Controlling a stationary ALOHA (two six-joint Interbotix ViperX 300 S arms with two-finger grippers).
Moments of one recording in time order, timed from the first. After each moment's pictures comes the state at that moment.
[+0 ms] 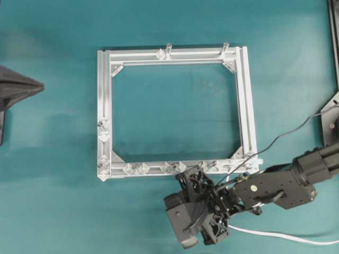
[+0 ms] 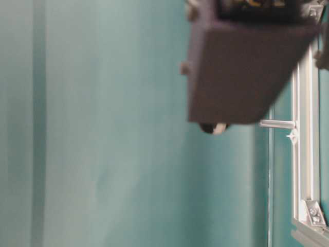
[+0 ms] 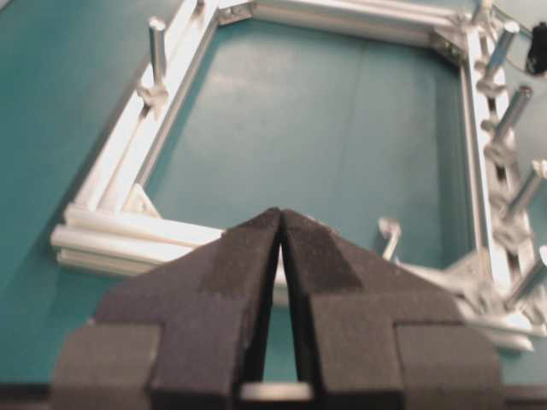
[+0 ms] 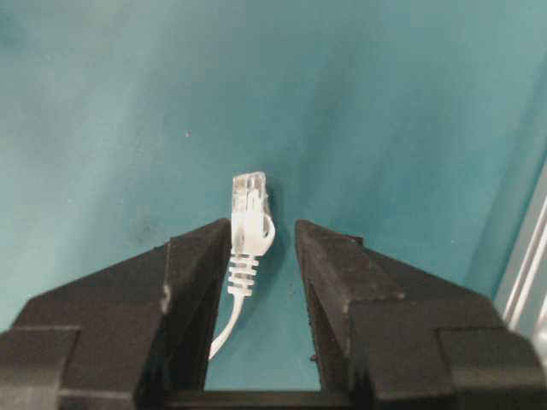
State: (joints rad) left arm 0.19 -1.25 1.38 -0.07 0.14 0.00; right arm 0.41 0.28 0.46 -0.11 0.15 0.27
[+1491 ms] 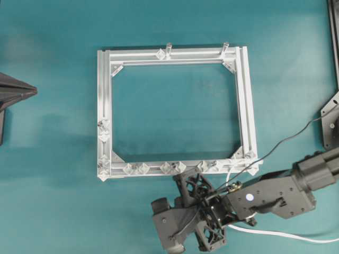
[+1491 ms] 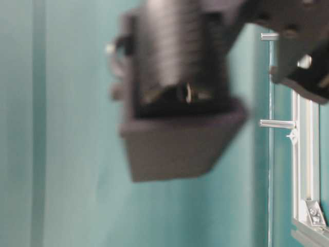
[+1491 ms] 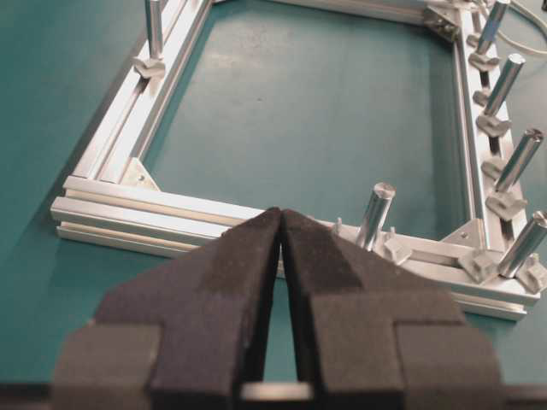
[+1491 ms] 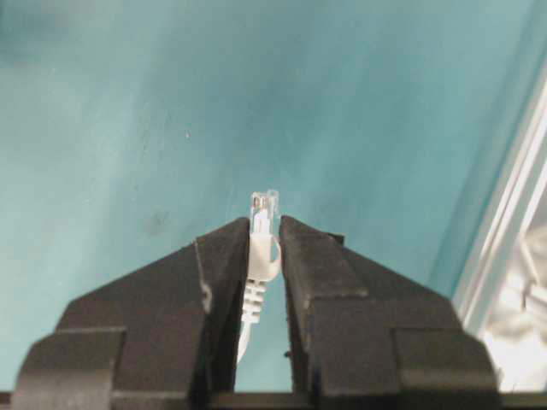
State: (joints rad) left arm 0.19 -1.35 1.42 -0.07 0.20 0.00; right arm 0.42 0.24 0.31 -0.11 0.47 0.35
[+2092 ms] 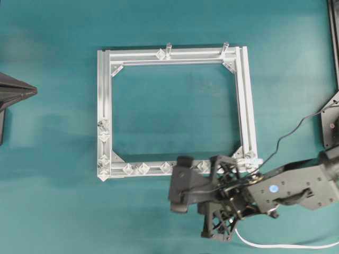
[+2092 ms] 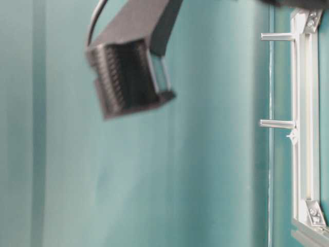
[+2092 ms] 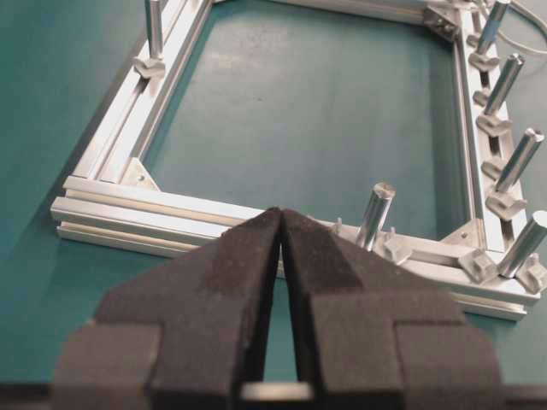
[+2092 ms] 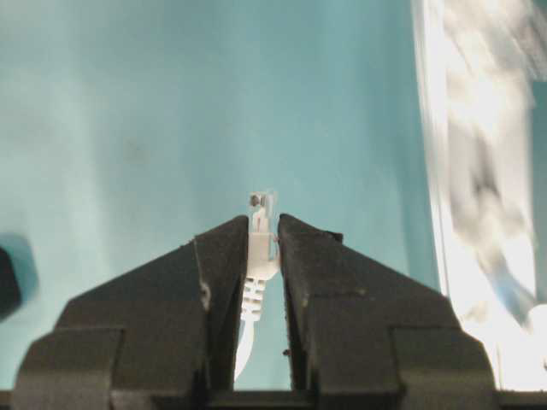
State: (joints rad) left arm 0.19 -1.35 1.42 -0.07 0.20 0.00; right arm 0.42 0.10 0.40 -0.17 0.65 0.94
